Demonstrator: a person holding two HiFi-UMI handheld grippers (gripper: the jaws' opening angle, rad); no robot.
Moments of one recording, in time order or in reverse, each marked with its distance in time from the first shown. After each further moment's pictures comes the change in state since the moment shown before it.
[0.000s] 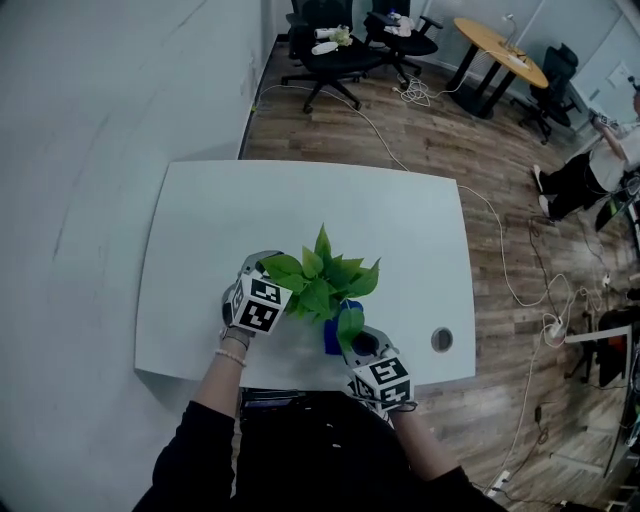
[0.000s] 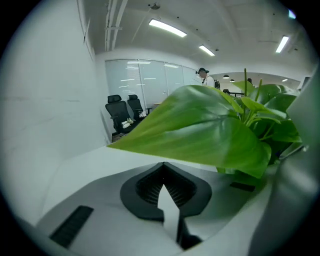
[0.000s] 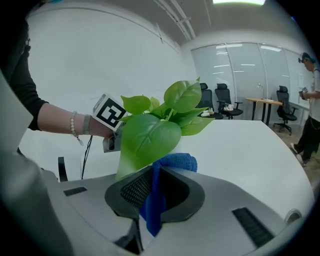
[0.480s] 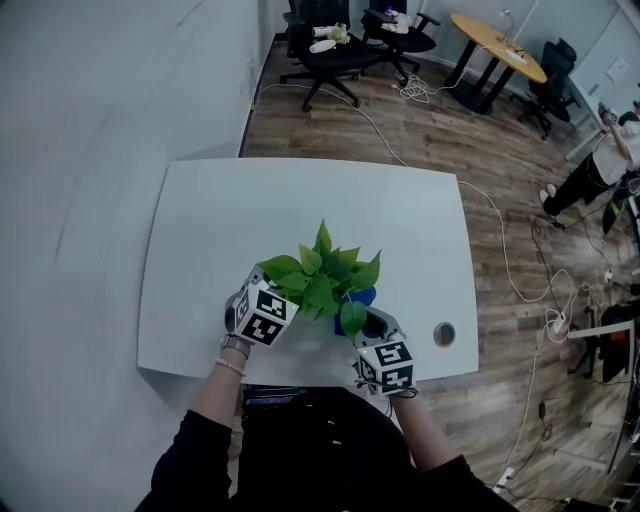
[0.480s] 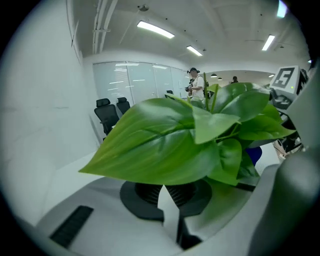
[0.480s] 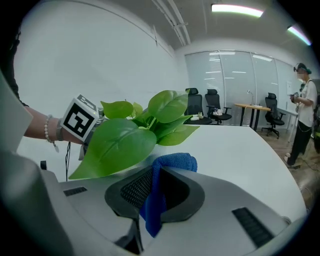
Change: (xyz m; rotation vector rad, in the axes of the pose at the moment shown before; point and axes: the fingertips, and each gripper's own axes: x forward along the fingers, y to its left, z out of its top) left arm -0.014 -0.039 -0.003 0.095 -0.018 -0.087; right arm 0.003 -0.035 0.010 0.008 -0.032 -0.126
